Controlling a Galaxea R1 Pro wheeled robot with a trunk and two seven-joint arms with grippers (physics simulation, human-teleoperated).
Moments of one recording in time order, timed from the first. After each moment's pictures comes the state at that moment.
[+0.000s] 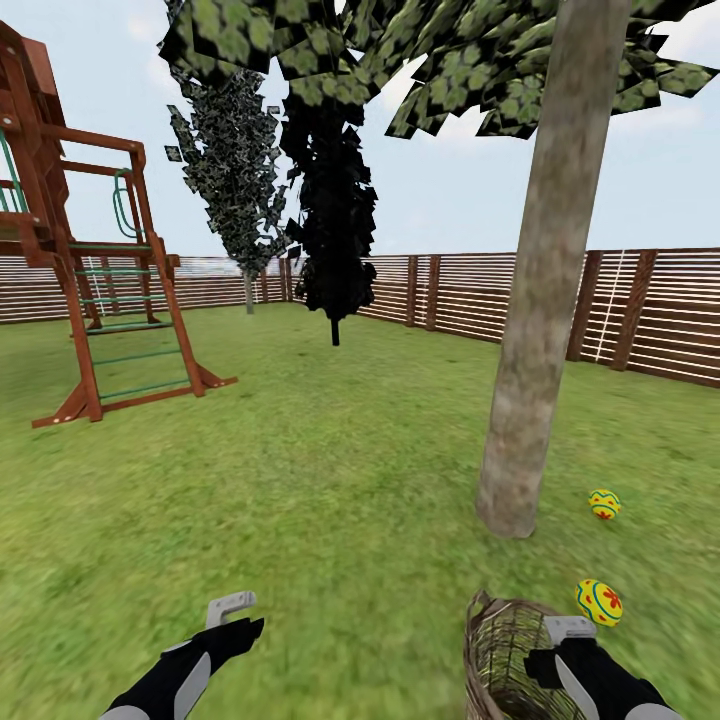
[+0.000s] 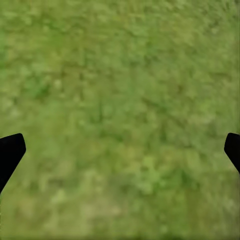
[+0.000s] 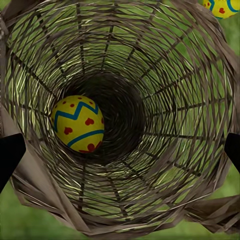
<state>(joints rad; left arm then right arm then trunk) -0.52 0.01 0.23 -0.31 0.03 0.10 -0.10 -0.52 -0.18 0.08 -0.33 -0.08 0.39 -0.07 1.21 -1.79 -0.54</state>
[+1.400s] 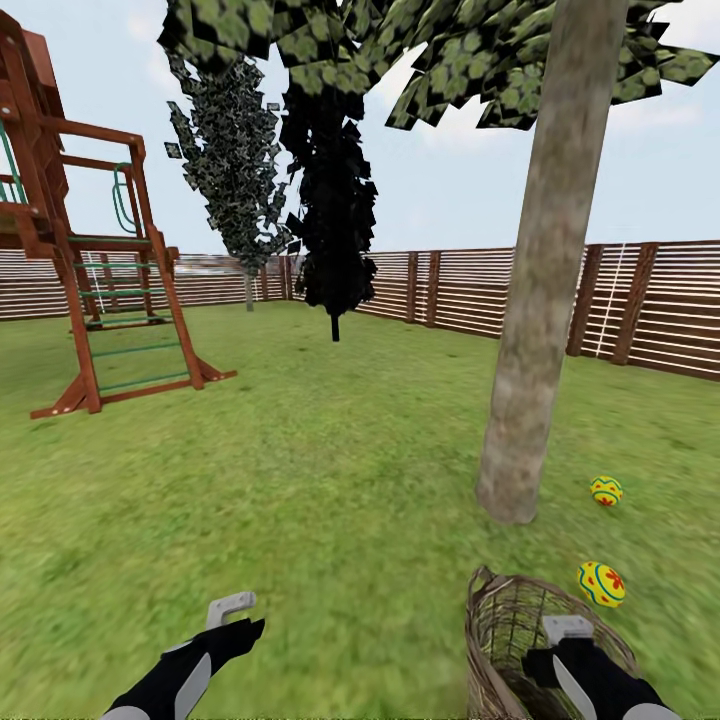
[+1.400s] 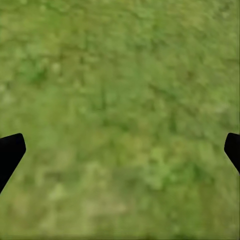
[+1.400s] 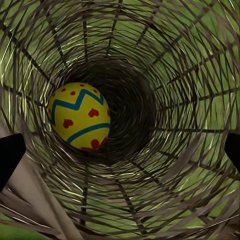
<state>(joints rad) -0.52 0.01 0.23 -0.31 0.03 0.10 -0.10 -0.52 -0.18 0.08 -0.33 -0.07 0.39 -0.07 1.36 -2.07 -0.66</state>
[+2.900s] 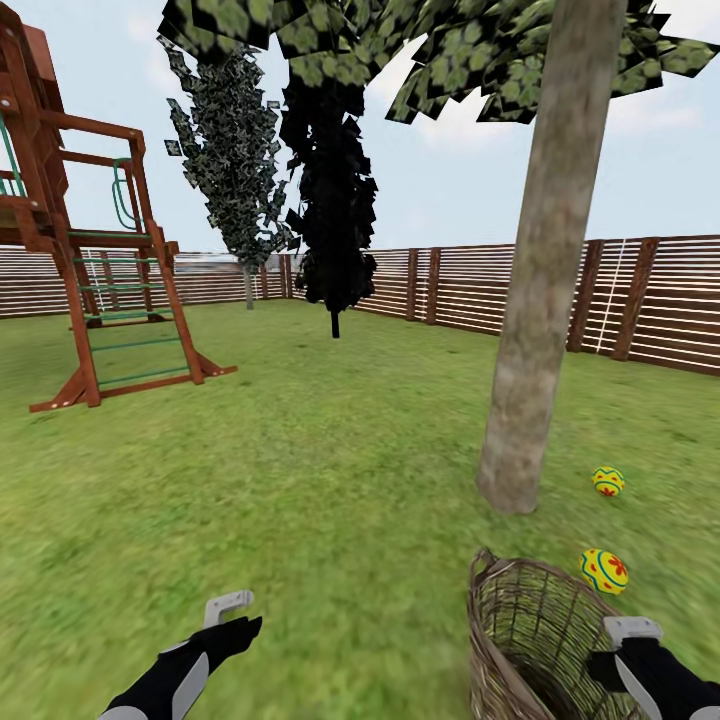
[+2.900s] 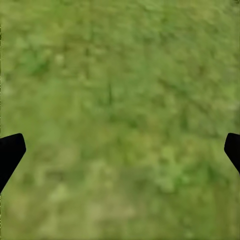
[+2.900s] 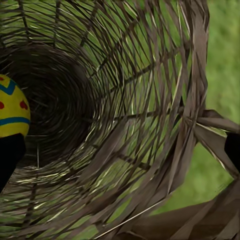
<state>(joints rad) -0.52 0.02 0.23 -0.31 0.03 0.09 -0.10 -0.52 -0.34 0.08 -0.34 -0.08 0.40 -0.06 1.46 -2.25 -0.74</state>
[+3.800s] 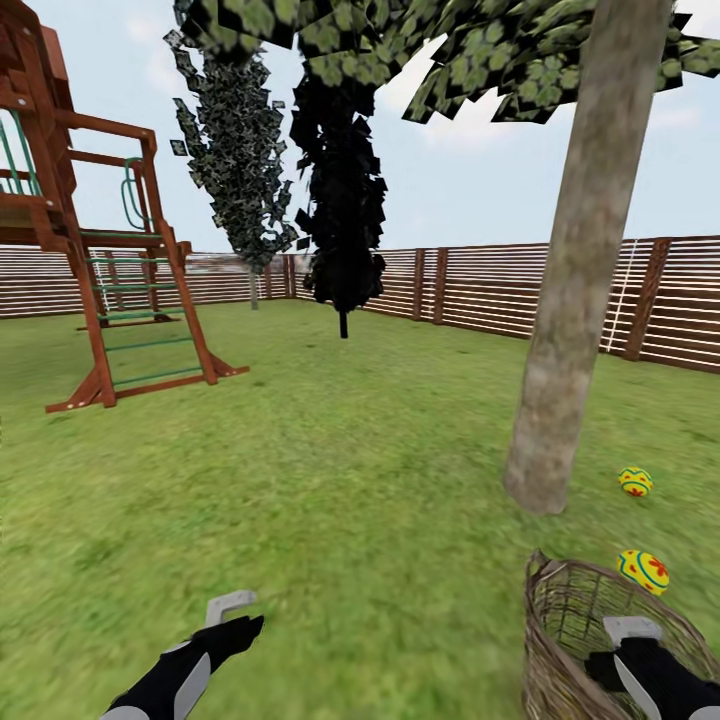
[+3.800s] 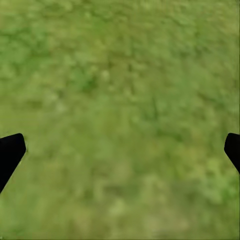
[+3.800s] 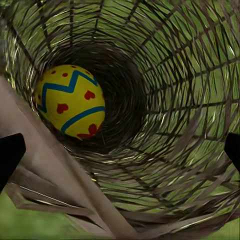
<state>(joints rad) -0.52 0.01 0.23 -0.31 0.03 0.08 -0.10 -0.52 -0.33 0.08 -0.34 -0.08 0.40 -0.06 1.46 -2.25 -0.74</state>
